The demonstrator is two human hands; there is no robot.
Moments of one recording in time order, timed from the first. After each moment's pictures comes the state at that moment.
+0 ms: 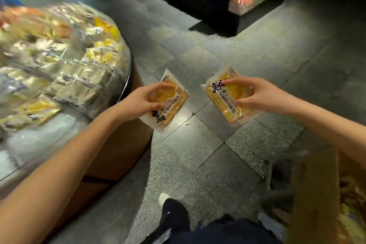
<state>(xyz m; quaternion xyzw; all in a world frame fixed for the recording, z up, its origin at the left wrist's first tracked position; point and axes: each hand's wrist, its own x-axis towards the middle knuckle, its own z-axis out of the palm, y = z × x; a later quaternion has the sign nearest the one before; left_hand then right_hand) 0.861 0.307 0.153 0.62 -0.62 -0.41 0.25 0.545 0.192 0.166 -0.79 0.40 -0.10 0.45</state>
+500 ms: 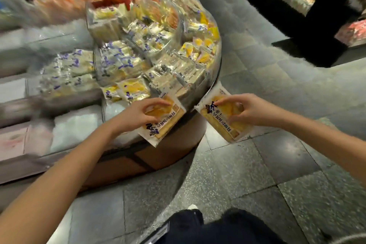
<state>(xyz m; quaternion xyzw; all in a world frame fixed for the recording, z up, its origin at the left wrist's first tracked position) 1.154 0.468 0.124 0.75 -0.46 -0.36 0.33 0.913 0.224 0.152 -0.87 0.21 0.08 0.45</state>
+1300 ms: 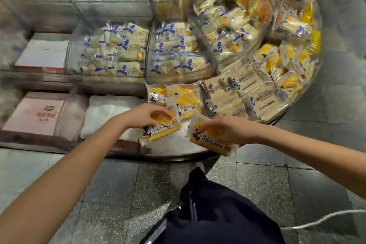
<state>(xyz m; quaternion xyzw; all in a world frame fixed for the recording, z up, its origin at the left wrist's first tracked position) 1.399 0.520 0.024 0.83 -0.31 -0.41 0.21 1.245 0.248 0.051 -0.91 -0.11 0.28 0.28</state>
